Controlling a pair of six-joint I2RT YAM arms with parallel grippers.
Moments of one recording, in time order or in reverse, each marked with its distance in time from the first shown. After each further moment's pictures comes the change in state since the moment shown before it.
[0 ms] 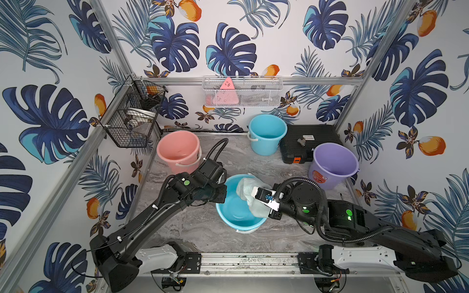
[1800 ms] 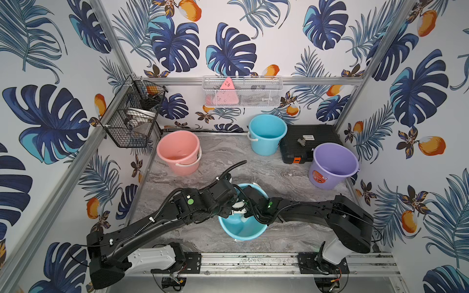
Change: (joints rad) left arm -0.306 -0.064 -0.069 0.023 -0.326 -0.057; right arm -0.232 0.649 -0.264 0.480 -0.024 -0.532
